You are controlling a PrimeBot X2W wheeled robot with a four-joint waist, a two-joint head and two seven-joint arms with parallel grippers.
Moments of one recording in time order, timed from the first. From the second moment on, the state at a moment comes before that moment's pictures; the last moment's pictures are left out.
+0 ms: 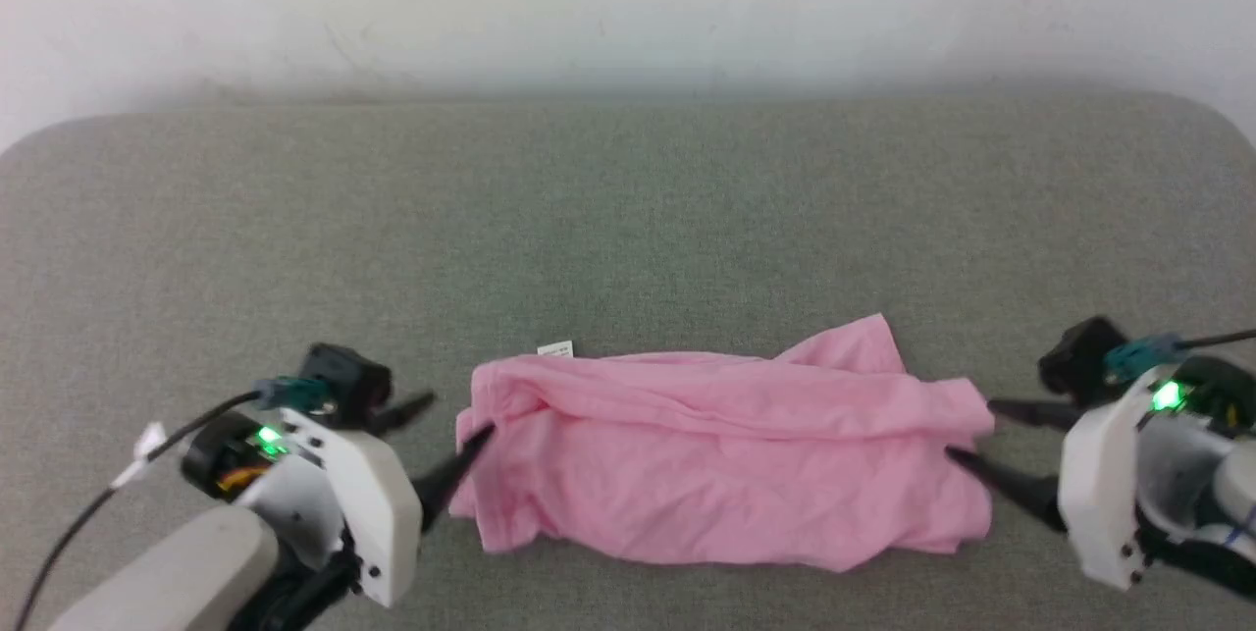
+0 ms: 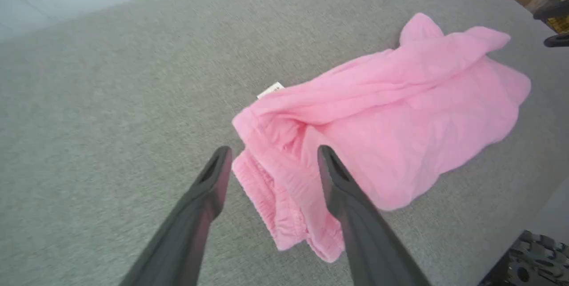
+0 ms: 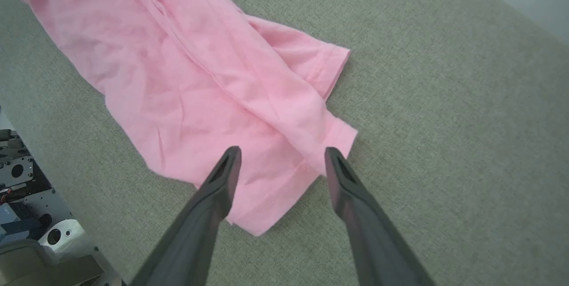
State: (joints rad) left arm -0.41 0.75 -0.85 0.03 -0.89 0.03 0.23; right arm -0.65 -0.89 1.16 0.15 0.99 0.13 0.19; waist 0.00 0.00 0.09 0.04
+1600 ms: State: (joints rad) left arm 0.03 0.23 -0.16 -0.16 -0.07 0.35 -0.26; right arm -0.61 -0.72 0.94 0.36 0.94 0.13 0.45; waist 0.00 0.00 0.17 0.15
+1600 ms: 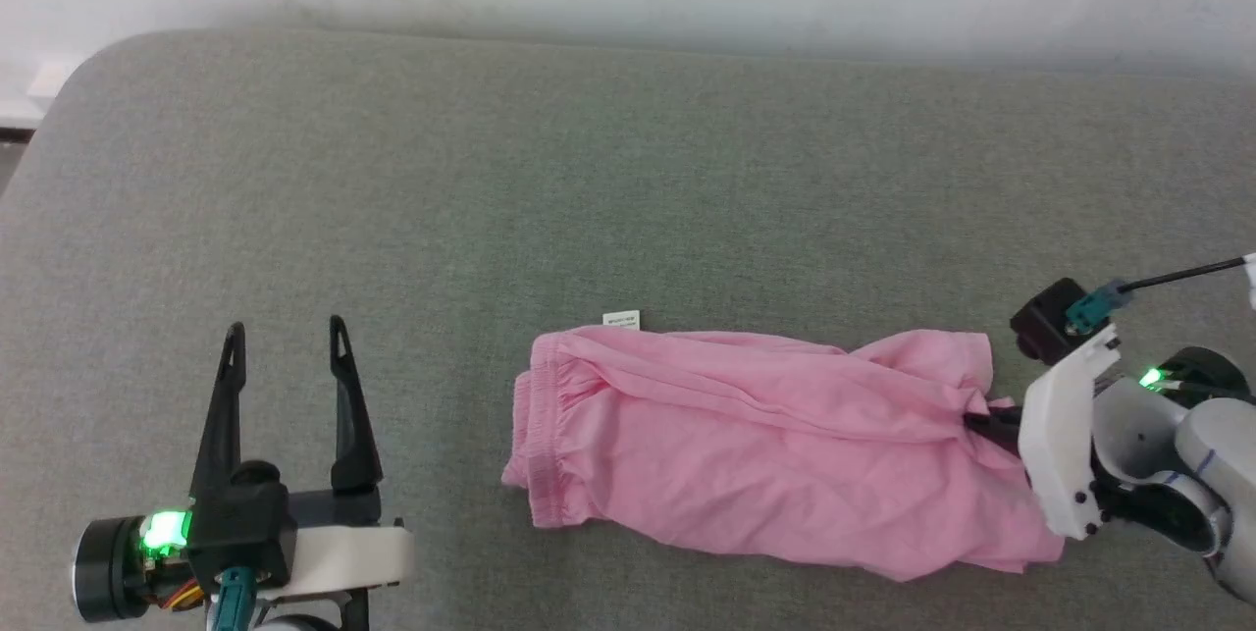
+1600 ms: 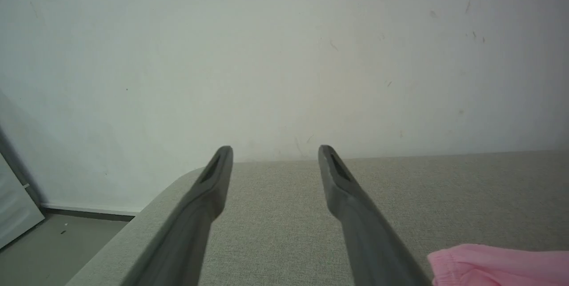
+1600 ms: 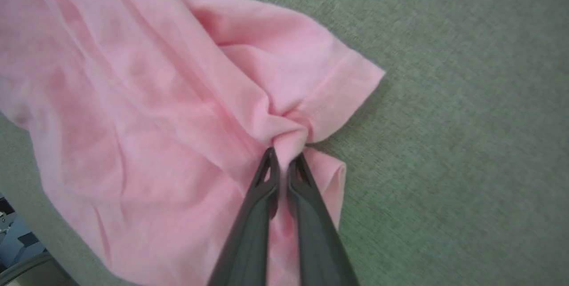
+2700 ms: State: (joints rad) left arm 0.04 0.16 -0.11 -0.16 -0.02 0.26 -0.26; right arm -0.68 -0.76 0.92 -0.06 0.93 0.13 0.59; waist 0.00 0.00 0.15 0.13
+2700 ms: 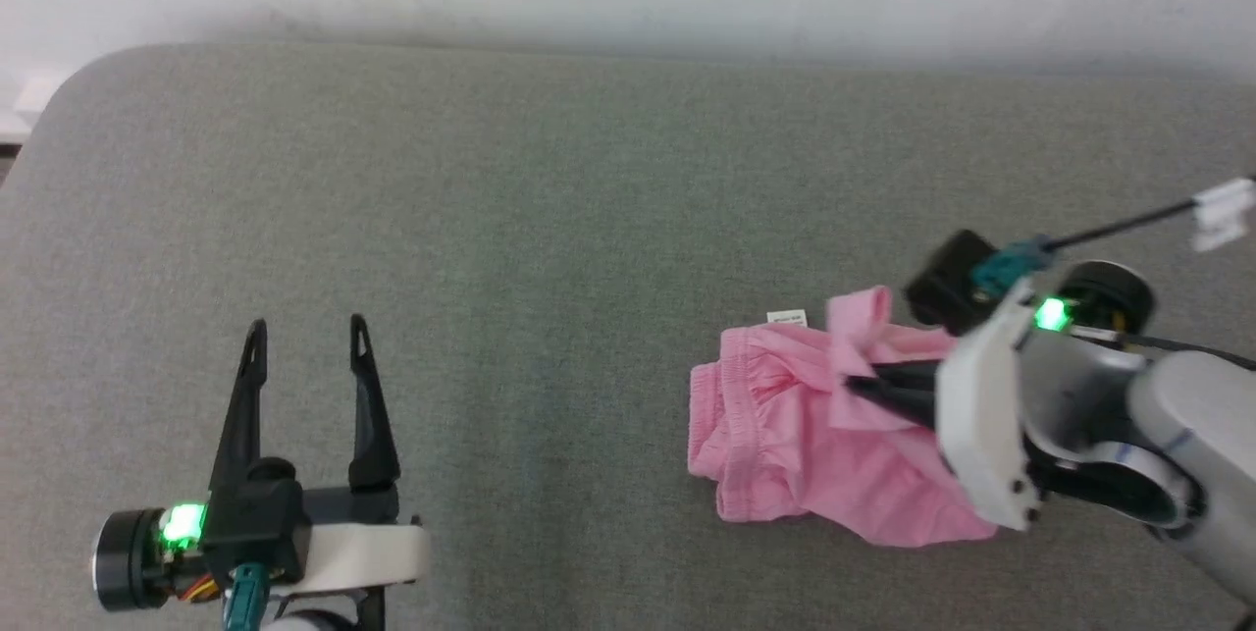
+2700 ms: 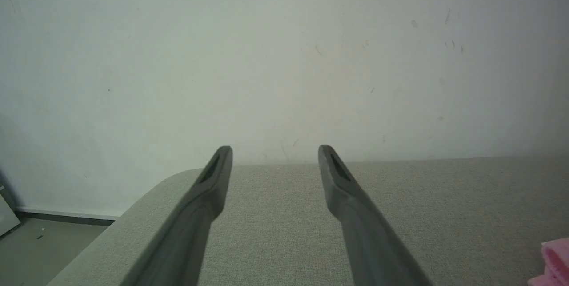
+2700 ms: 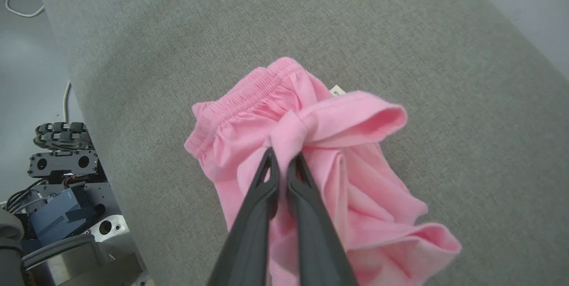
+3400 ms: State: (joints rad) left arm 0.00 0.14 -0.11 -0.12 -0.01 0.26 -0.26; right arm -0.83 -0.58 1.24 0.26 0.90 0.13 0.42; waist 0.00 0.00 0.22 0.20
